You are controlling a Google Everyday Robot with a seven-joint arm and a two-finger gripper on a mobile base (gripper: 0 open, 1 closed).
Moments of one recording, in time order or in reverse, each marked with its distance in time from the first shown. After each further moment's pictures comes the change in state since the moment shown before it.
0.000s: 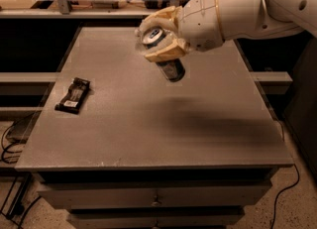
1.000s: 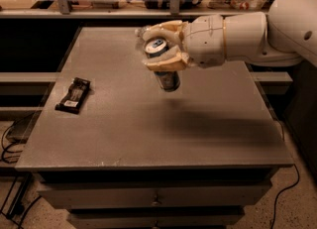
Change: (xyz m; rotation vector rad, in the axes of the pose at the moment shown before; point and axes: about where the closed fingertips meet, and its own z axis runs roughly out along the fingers) arm 0.008 0.017 0.000 0.064 -0.144 0.040
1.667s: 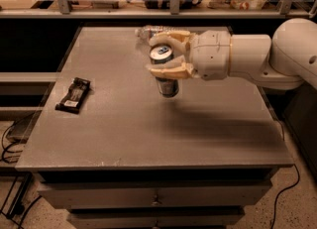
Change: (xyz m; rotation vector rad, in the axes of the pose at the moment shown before) arm 0.009 0.009 -0.007 0.083 -0.093 0.020
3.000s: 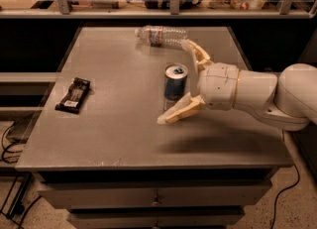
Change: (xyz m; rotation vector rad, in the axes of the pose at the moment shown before) arm 0.036 0.036 -0.019 0.121 0.004 0.127
